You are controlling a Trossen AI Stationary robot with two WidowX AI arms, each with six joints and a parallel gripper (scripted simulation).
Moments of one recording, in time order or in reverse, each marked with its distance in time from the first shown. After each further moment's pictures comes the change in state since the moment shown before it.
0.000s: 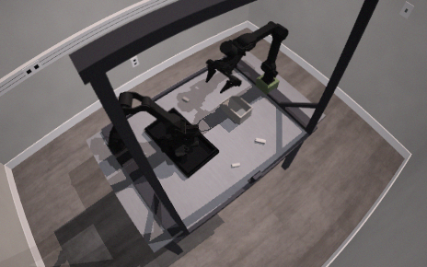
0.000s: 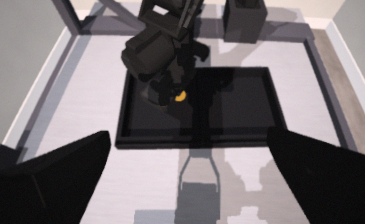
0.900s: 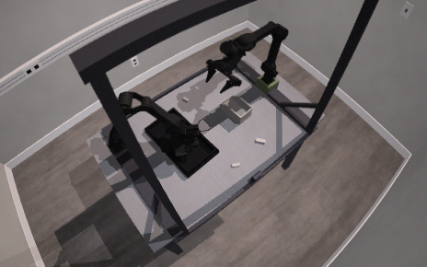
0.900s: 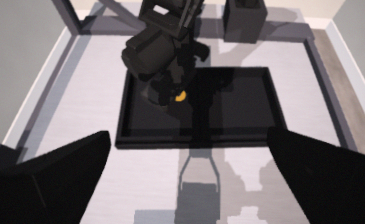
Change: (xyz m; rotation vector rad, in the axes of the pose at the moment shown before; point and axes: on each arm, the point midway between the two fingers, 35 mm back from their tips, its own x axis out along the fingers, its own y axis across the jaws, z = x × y) left arm 0.000 0.000 0.000 0.000 0.000 0.004; right arm 0.000 0.000 0.000 0.000 0.000 0.000
